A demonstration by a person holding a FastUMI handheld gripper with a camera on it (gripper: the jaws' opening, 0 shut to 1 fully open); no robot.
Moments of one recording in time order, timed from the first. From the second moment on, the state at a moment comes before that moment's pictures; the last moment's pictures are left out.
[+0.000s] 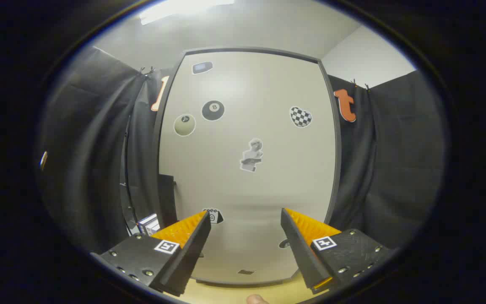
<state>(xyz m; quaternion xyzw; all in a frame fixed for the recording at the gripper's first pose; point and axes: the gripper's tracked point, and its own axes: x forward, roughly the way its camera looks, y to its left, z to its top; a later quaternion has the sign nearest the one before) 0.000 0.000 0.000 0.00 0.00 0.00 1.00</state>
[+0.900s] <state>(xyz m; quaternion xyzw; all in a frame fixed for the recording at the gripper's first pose) 0.013 0.092 -0.008 0.01 0.02 0.06 1.00</state>
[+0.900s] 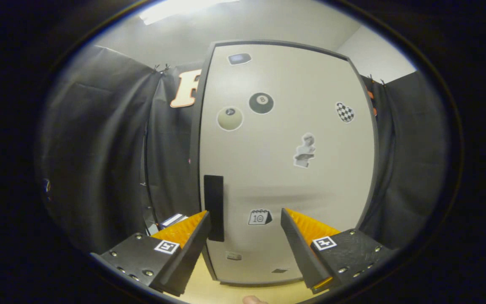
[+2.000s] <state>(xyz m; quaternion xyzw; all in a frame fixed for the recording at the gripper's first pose) 0.079 0.130 -0.027 0.01 0.01 0.00 1.00</state>
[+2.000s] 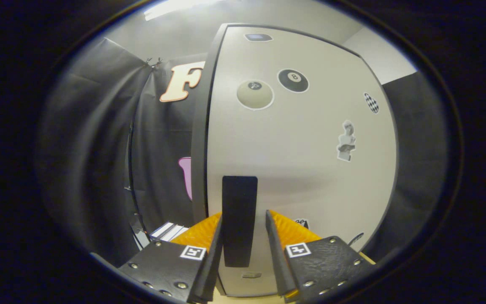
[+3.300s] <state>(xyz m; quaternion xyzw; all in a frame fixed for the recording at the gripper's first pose) -0.009 0.099 -0.020 0.04 0.04 0.04 1.00</state>
